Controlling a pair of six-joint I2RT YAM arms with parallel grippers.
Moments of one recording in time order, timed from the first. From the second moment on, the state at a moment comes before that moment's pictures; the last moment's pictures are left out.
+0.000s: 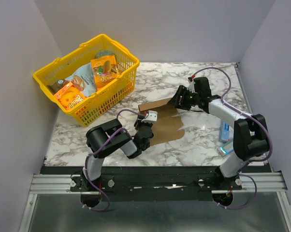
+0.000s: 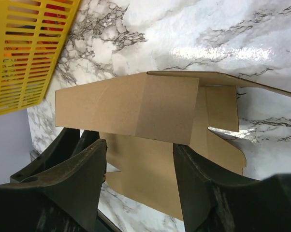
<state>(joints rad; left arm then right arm) -0.98 1.97 0.59 1.30 -0.98 0.18 0.29 1.65 1.07 -0.14 -0.44 0.60</state>
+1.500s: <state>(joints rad) -0.82 1.44 0.57 0.49 -0.49 -0.38 0.29 1.35 1.04 -0.31 -0.38 0.52</state>
